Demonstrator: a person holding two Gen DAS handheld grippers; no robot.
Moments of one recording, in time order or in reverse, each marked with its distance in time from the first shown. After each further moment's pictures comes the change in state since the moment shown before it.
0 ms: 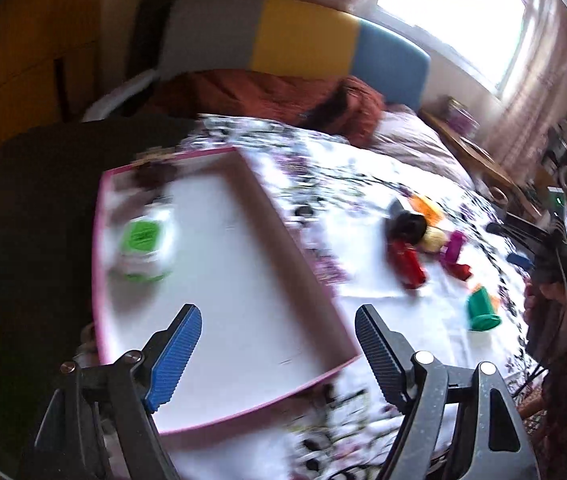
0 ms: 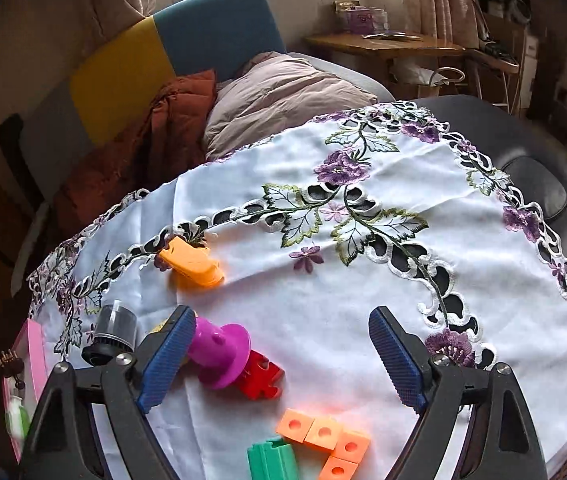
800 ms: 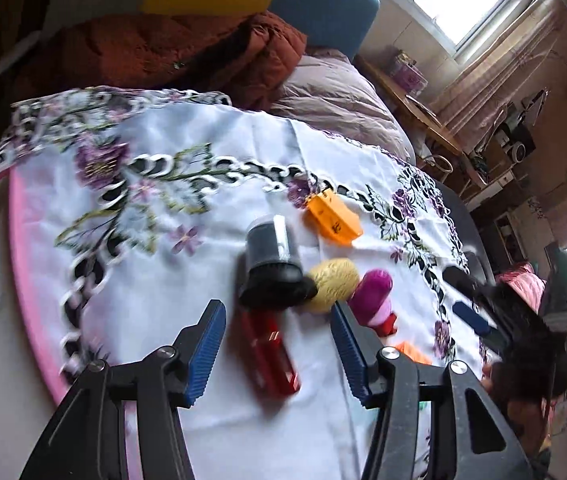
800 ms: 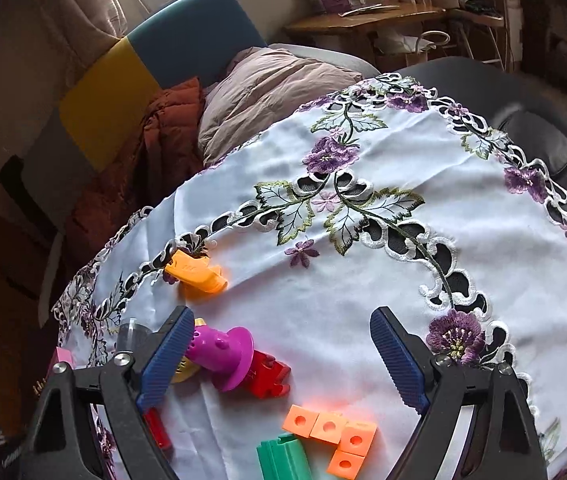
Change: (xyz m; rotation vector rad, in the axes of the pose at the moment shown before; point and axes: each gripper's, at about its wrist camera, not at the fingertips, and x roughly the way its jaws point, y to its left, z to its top) left arm 0.145 -0.126 0.097 0.016 0.233 -0.265; right arm 0.001 -0.029 0.002 0.160 0.043 0.085
